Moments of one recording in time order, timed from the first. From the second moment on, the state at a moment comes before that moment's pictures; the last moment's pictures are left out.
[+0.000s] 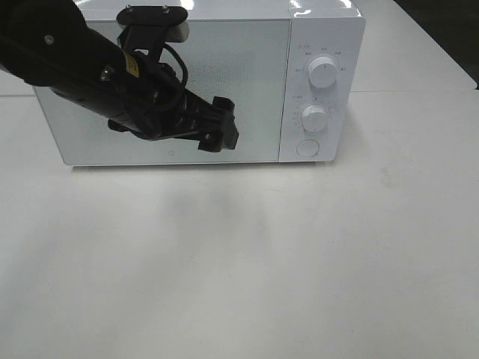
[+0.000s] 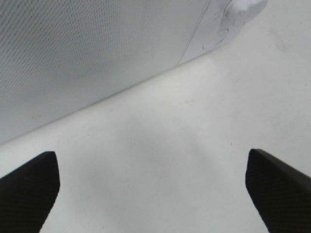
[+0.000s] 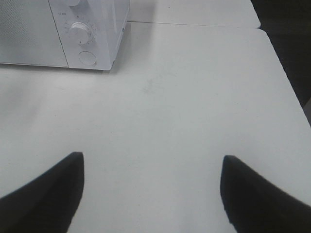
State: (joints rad) left arm -0.68 1.71 -1.11 -0.06 0.36 -0.13; right arm 0.11 0.00 -0.51 -0.07 1.01 0.08
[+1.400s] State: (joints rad) left arm -0.03 1.31 -1.03 -0.07 1.10 0.05; right arm 0.11 0.00 -0.51 -0.07 1.01 0.08
